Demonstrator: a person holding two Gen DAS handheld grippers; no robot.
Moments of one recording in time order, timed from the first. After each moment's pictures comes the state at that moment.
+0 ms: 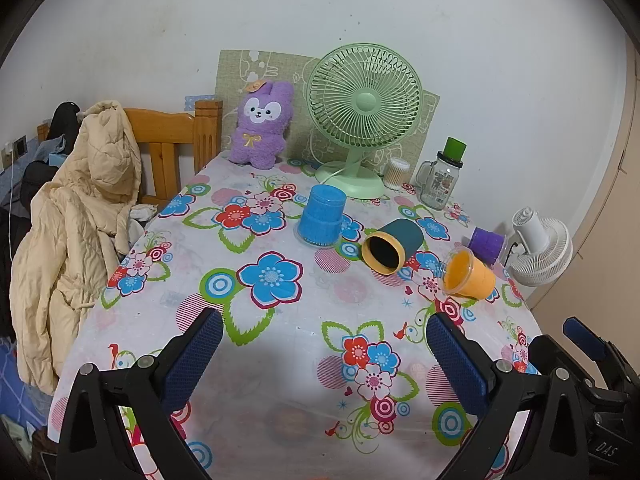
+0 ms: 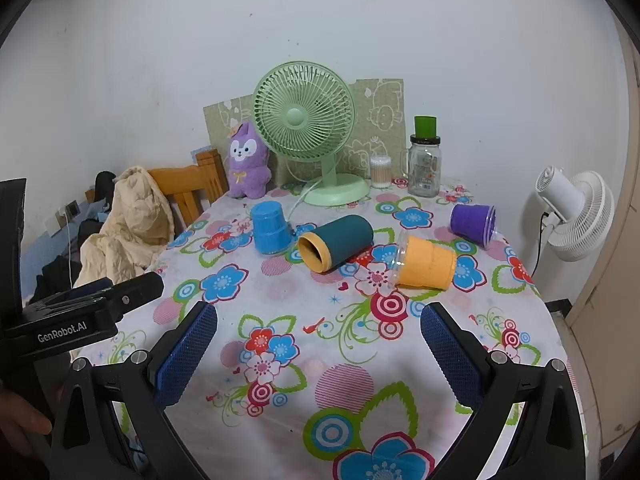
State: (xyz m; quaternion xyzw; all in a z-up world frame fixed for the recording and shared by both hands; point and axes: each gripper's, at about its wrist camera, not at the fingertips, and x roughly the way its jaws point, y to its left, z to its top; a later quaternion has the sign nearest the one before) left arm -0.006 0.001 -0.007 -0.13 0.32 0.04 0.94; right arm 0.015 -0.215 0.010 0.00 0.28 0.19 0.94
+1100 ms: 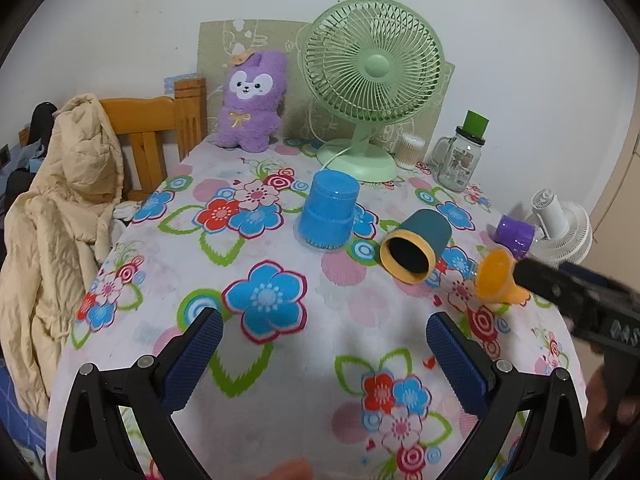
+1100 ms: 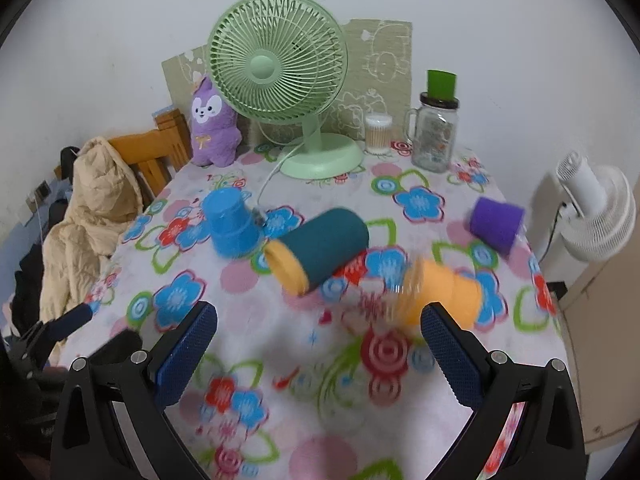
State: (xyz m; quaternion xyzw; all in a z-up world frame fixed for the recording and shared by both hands) left arm 0.082 0.011 -0.032 -0.11 0.37 0.03 0.92; right arm 0.159 -0.178 0.001 -0.04 0.39 0.16 0.91
